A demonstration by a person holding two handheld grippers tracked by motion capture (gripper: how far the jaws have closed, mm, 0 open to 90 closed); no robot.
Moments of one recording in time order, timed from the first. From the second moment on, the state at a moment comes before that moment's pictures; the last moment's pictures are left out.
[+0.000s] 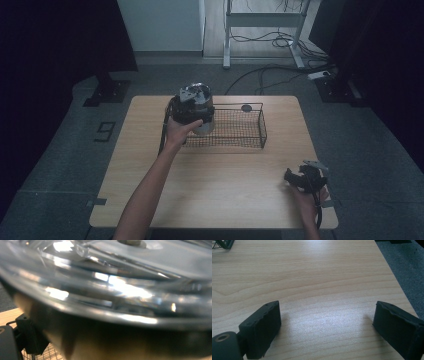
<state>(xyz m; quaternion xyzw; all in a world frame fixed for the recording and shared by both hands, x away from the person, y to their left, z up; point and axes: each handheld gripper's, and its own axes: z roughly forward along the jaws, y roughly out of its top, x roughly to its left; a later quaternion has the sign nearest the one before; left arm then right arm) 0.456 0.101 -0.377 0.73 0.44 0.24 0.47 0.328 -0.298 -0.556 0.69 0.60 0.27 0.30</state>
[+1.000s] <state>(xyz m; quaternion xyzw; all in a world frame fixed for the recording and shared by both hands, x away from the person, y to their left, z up) 0.493 0.081 -0.408 0.73 0.46 0.23 0.44 0.328 -0.298 -0.556 0.69 0.60 0.27 0.30</state>
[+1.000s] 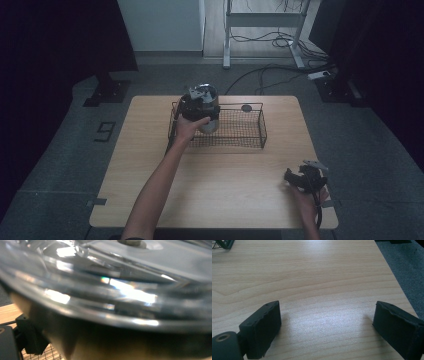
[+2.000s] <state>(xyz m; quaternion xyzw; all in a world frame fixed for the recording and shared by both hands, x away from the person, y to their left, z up) 0.511 0.067 -0.469 0.75 0.48 0.21 0.41 0.328 -0.298 -0.556 0.69 0.60 0.27 0.30</state>
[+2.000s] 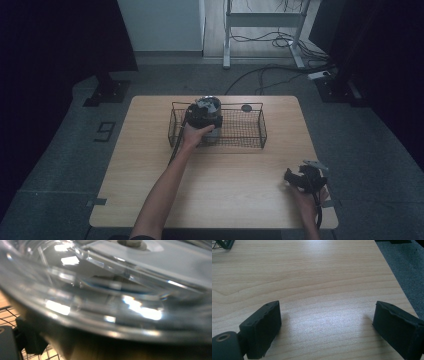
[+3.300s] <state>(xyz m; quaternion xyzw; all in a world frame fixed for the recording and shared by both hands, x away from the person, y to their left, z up) 0.484 0.082 -0.457 0.75 0.43 0.24 0.44 0.328 -0.298 -0.556 0.69 0.60 0.27 0.30</state>
